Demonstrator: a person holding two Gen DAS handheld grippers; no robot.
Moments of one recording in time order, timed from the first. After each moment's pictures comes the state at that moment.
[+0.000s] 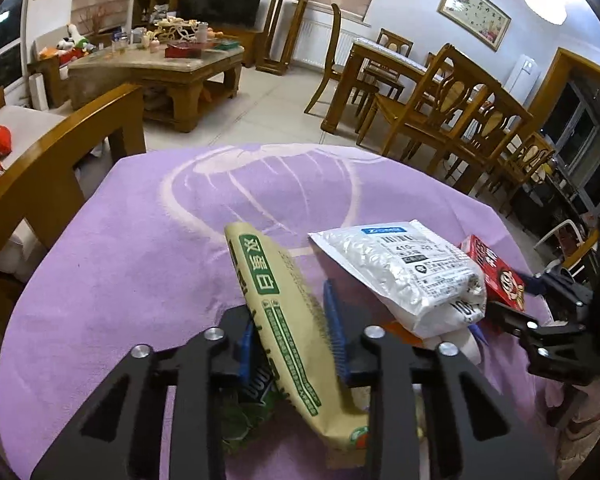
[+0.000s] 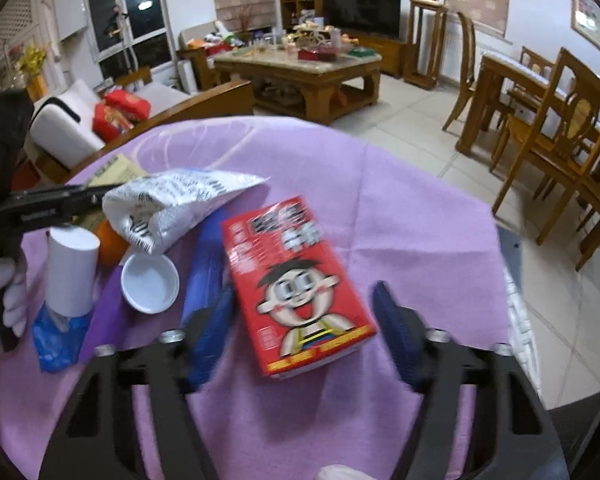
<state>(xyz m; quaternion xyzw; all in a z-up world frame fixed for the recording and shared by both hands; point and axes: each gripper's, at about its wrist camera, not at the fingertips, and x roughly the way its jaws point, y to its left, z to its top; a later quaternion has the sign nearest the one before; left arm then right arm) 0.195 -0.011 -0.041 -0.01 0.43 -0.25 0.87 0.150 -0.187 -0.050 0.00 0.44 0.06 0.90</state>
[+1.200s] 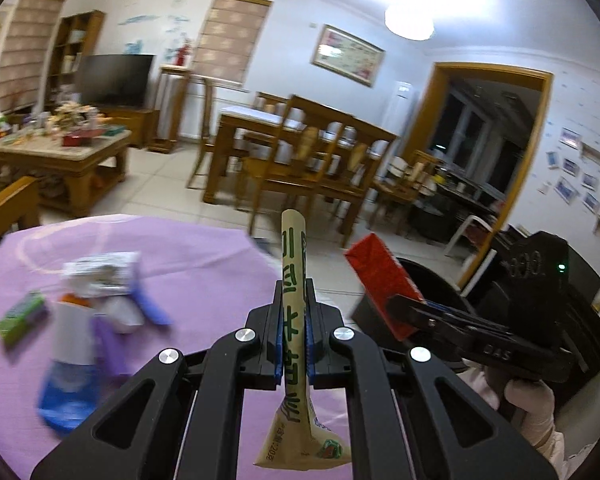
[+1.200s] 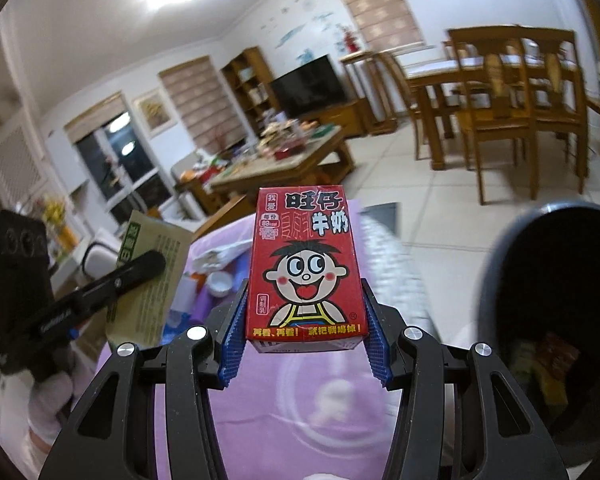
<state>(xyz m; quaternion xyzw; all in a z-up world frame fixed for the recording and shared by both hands) 0.010 -0.146 0.044 -0.03 0.28 -0.43 0.86 -0.108 -0.319 0.026 0.22 0.26 0.02 0.94</state>
